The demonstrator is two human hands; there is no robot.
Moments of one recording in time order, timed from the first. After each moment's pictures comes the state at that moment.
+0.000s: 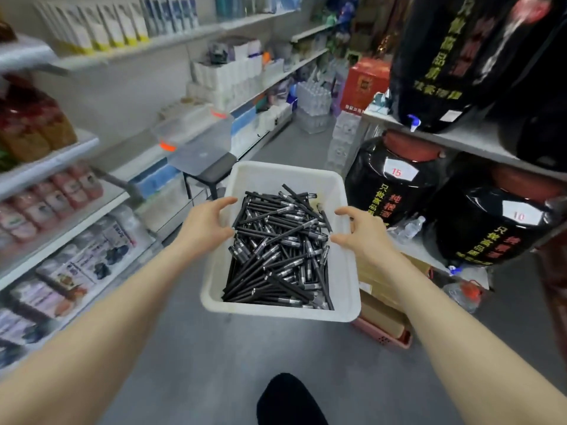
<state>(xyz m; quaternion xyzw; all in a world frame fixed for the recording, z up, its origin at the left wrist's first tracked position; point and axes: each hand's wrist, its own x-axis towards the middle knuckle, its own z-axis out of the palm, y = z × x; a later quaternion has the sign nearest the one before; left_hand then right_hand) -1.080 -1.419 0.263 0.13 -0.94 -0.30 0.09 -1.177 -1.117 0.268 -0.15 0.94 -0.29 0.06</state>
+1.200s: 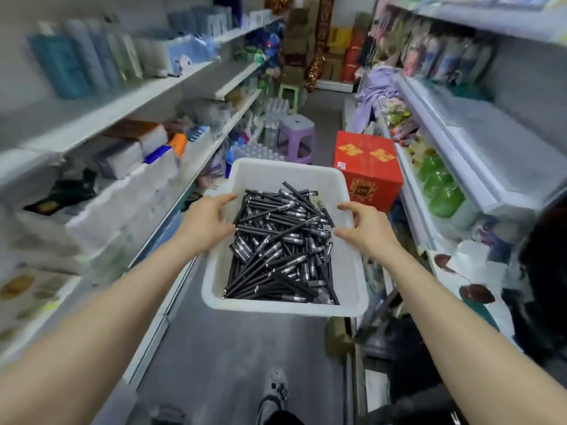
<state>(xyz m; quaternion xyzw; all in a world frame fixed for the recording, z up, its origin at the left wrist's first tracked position) -2.166 -1.672 0.298 -0.03 -0.96 -0.28 0.08 -2.173 -1.359 0.305 -0.01 0.96 -0.27 -0.03</state>
